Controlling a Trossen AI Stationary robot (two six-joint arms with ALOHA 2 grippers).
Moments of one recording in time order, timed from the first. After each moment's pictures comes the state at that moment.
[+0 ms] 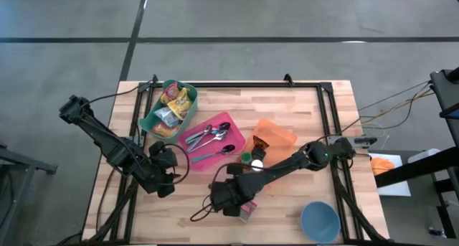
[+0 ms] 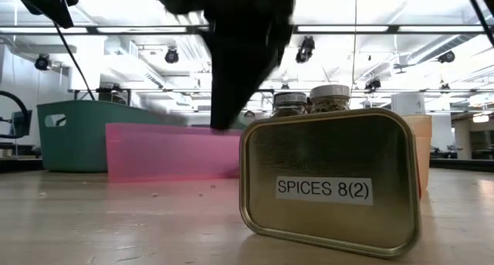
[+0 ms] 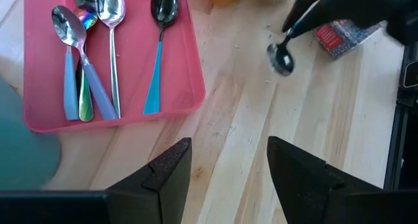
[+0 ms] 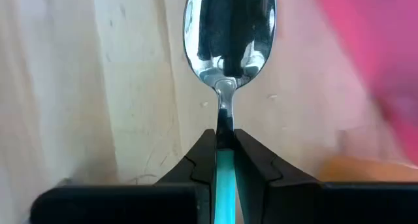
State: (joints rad) left arm -0.67 1.20 1.07 -1.05 -0.41 -0.97; right arm 0.41 2.39 2.14 -1.11 0.28 0.49
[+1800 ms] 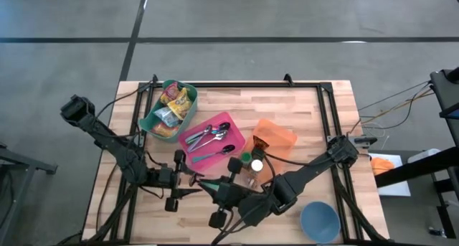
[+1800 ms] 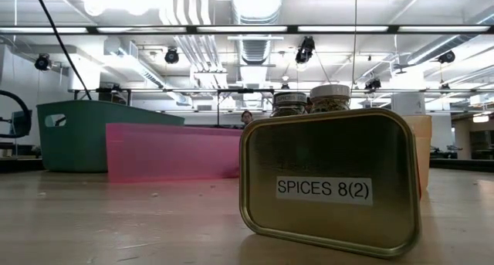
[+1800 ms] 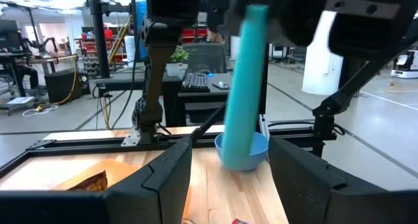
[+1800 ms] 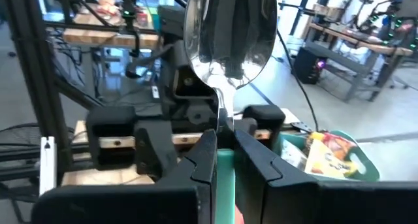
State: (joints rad) left arm -0.71 1.21 0.61 0.65 -0.60 0.03; right arm 0.56 2.10 2.13 -0.31 0.87 0.11
